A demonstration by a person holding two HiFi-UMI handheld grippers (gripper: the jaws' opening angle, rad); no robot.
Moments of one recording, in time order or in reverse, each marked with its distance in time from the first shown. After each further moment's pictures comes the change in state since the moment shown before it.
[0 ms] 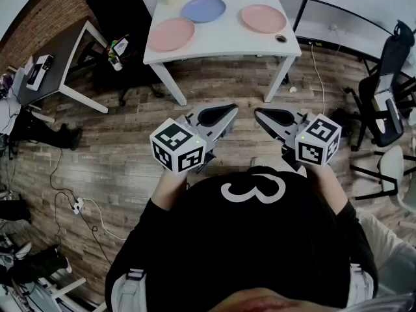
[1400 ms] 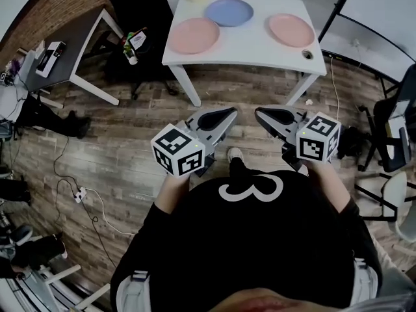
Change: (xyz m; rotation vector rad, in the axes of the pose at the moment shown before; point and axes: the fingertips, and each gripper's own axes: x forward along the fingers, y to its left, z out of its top) left arm -0.027 0.099 0.010 -0.091 -0.041 0.131; right arm 0.100 -0.042 0.025 0.080 0.052 0.133
